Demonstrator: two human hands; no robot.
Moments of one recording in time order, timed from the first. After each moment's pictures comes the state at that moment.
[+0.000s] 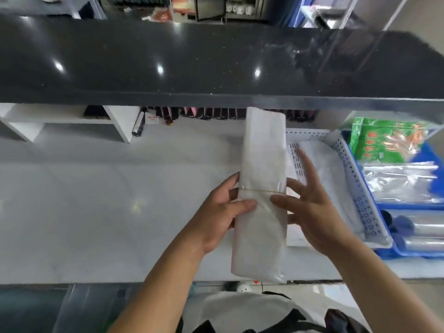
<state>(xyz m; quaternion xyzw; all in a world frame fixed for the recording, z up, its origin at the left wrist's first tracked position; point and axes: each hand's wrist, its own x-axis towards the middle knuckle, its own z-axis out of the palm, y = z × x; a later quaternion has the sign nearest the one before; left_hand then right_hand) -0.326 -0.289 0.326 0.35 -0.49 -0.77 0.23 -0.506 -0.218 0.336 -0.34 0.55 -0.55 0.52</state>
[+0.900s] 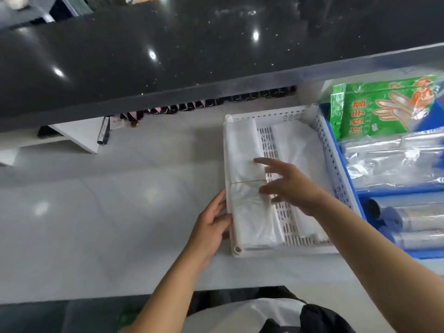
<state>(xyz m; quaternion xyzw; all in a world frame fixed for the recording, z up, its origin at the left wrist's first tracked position) -0.429 -0.271 0.248 0.54 -0.49 -0.66 0.18 -0.647 -0.265 0.262 -0.36 0.63 -0.40 0.56</state>
